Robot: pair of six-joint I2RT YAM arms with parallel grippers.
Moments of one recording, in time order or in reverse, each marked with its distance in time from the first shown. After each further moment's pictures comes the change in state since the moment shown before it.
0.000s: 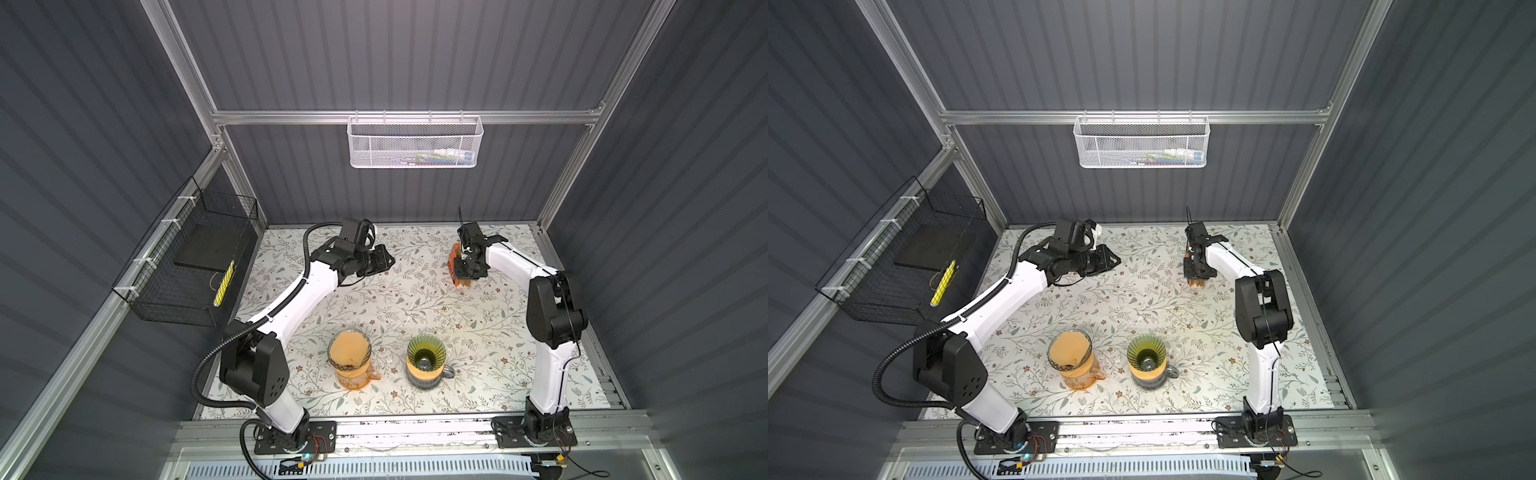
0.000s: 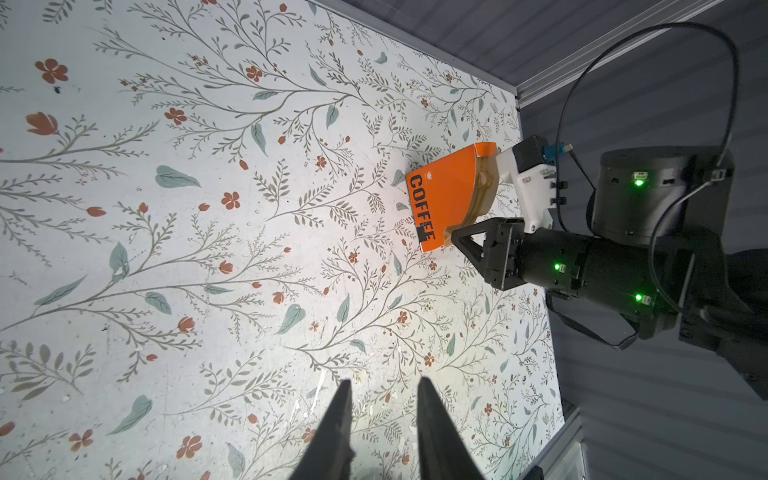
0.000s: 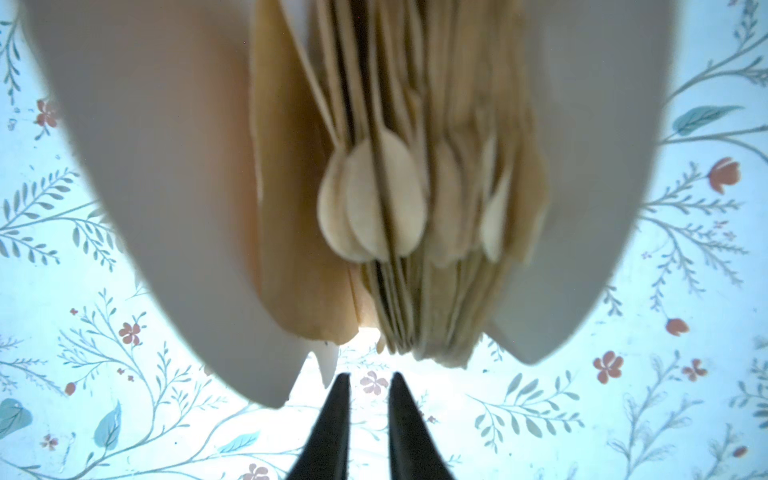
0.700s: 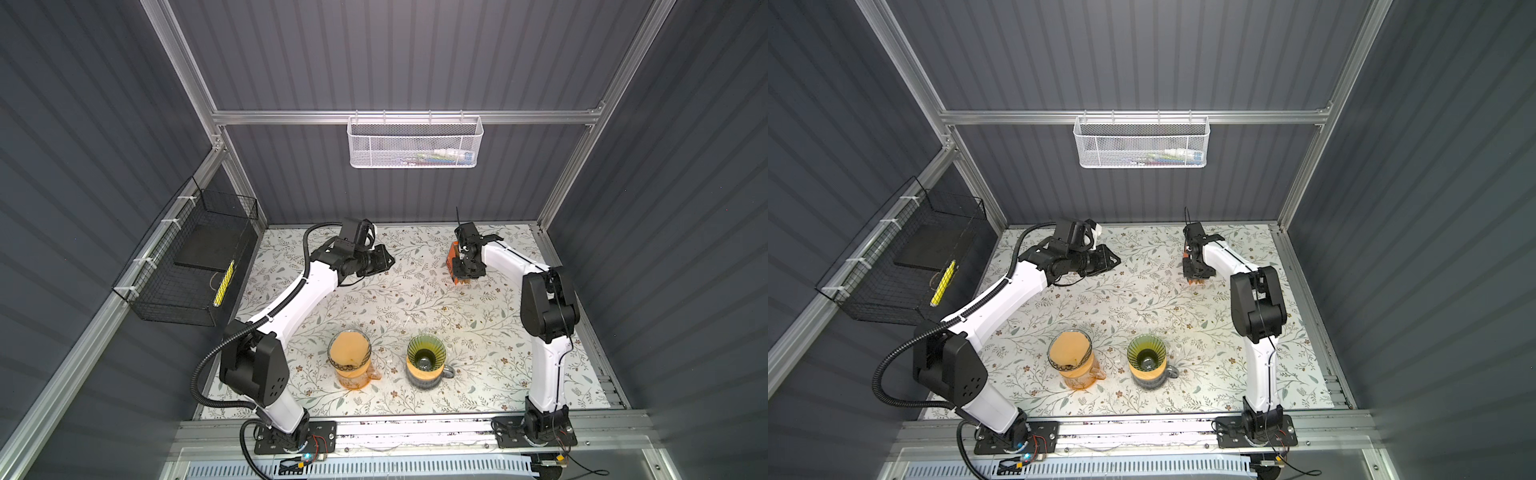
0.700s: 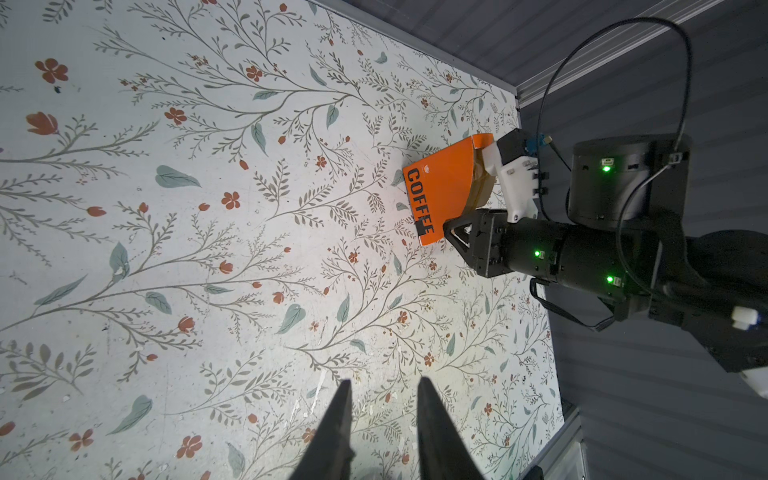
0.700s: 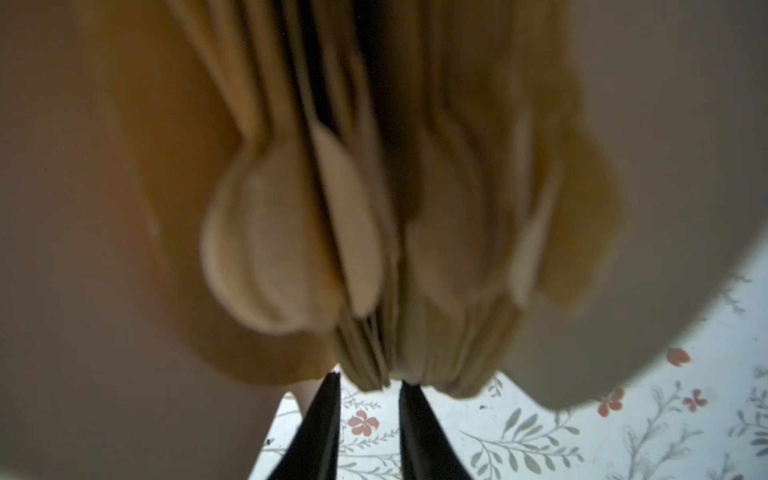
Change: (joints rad) left arm 0.004 0.000 0.000 0.000 0.000 0.000; right arm 0.000 0.072 0.058 -0.004 0.037 0.001
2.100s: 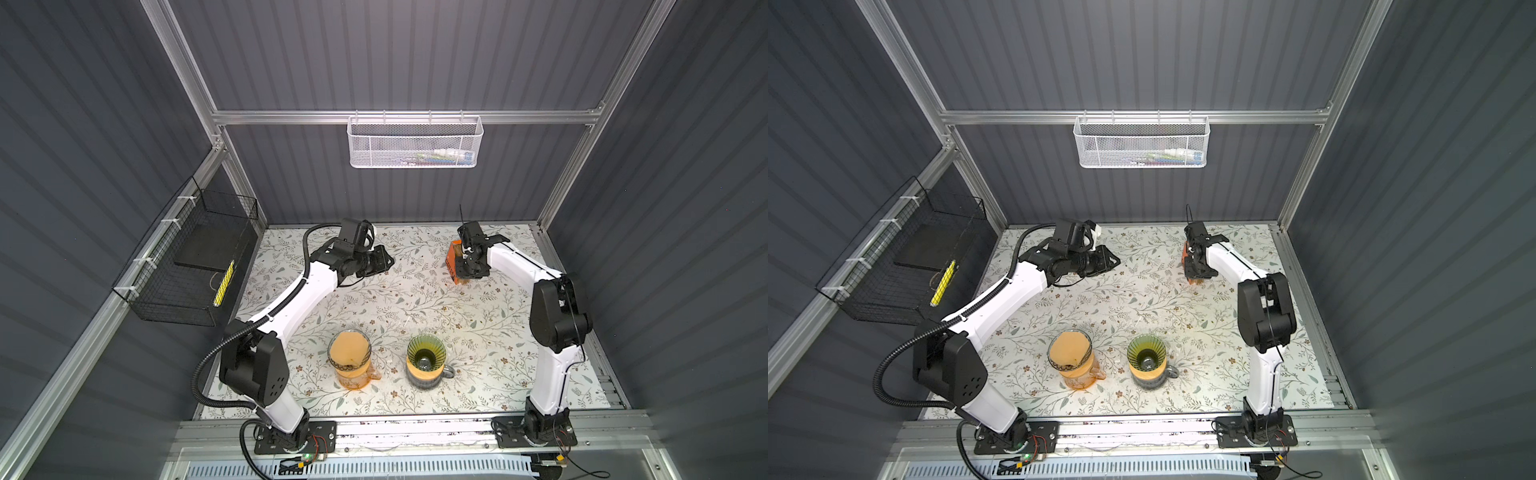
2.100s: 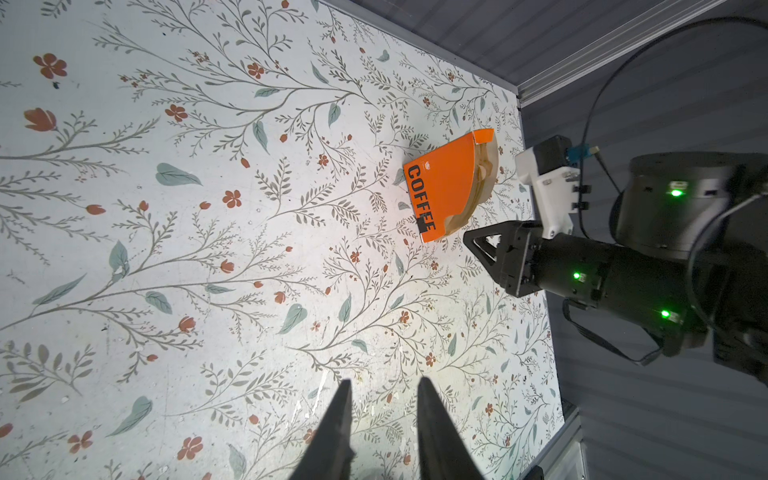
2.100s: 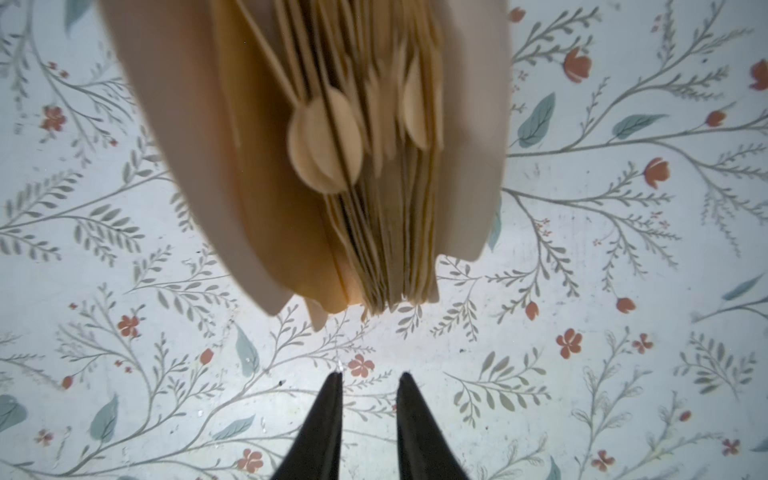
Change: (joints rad) left arm 0.002 0.000 -0.020 0.016 0.008 0.000; right arm 0.021 -0.134 -0.078 0.002 0.012 0.014
